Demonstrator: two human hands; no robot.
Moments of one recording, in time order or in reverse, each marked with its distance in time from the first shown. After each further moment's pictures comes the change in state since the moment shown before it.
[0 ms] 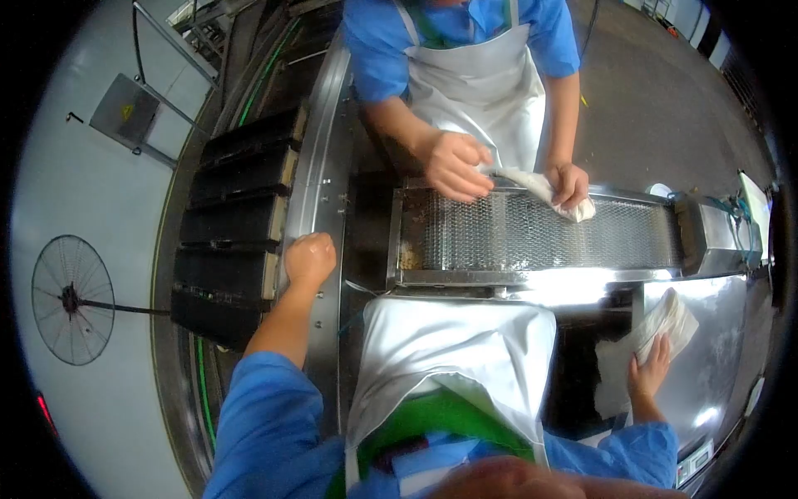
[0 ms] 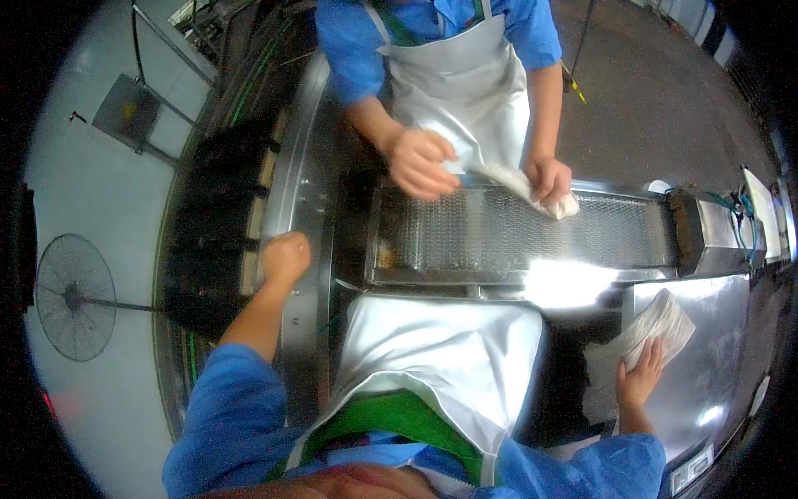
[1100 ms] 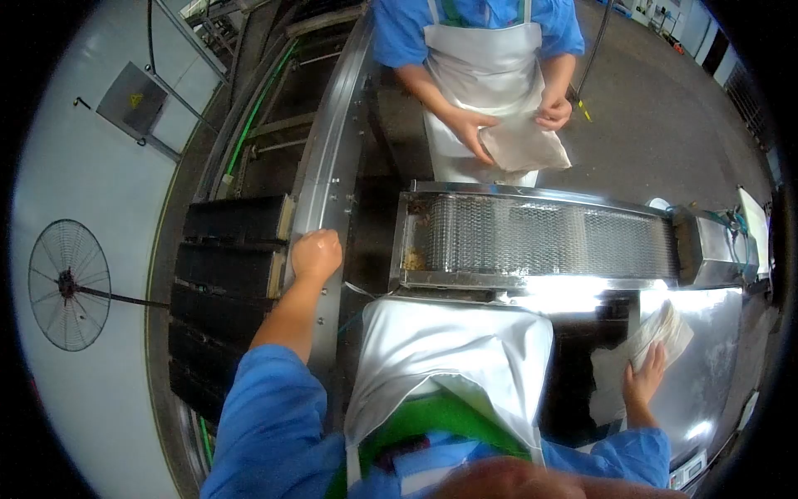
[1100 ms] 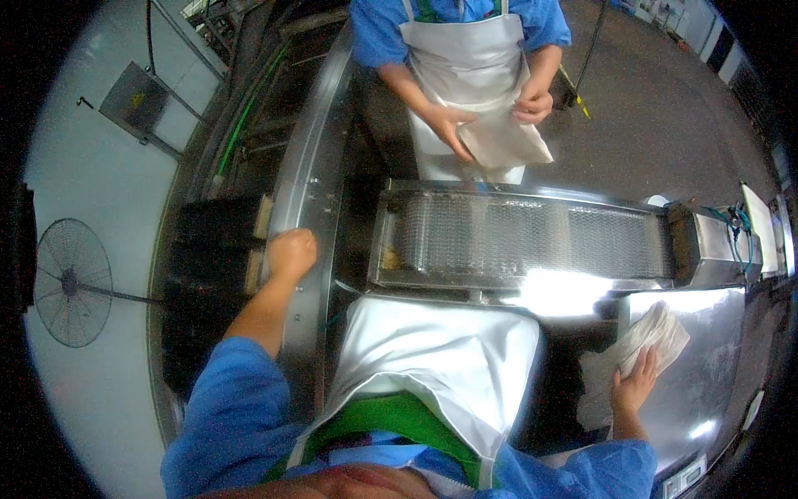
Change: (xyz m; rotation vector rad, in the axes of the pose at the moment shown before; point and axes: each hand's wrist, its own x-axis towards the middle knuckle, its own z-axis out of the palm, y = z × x) left_hand 0.001 0.001 0.002 0.002 0.006 0.020; right_hand 0.000 0.001 0.000 0.011 0.019 -0.020
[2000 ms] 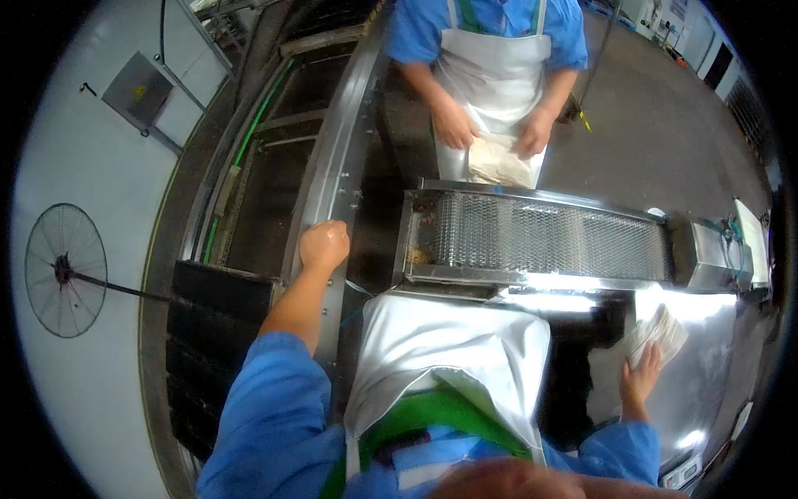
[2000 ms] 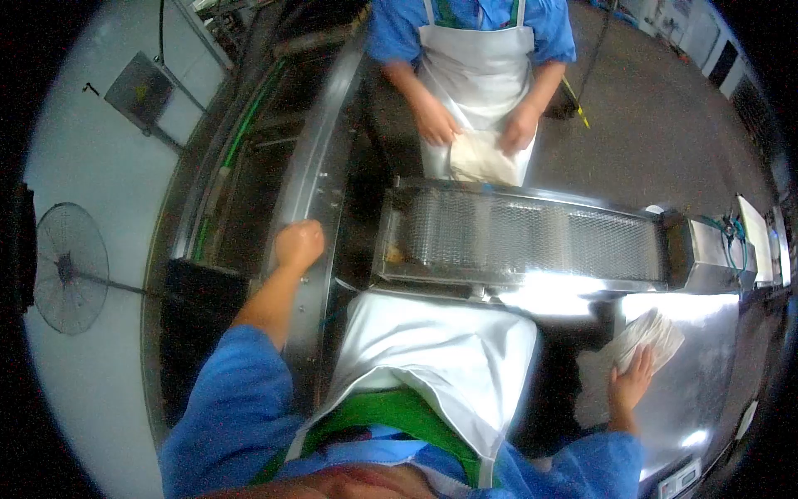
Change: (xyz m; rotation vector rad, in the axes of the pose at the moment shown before) left_hand -0.001 0.001 -0.004 -0.064 0.059 -0.018; right_hand 0.002 -0.006 -0.001 0.002 0.002 0.044
